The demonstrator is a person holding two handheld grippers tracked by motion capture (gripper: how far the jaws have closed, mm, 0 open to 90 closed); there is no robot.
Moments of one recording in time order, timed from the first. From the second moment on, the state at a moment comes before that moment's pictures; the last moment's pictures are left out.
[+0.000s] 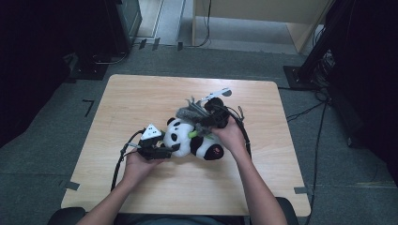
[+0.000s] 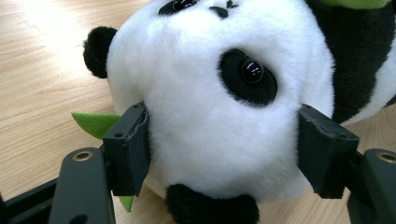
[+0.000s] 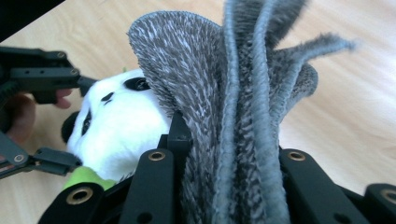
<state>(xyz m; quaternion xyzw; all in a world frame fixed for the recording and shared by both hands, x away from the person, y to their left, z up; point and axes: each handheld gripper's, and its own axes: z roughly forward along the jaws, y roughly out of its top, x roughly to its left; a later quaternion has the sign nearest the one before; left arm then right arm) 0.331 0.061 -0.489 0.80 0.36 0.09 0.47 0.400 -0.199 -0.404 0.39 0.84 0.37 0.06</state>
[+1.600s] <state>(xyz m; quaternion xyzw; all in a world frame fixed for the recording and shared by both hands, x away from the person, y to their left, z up) 0.337 0.059 -0.486 0.80 0.36 0.08 0.46 0.341 -0.307 -0.459 0.46 0.79 0.41 0.03</state>
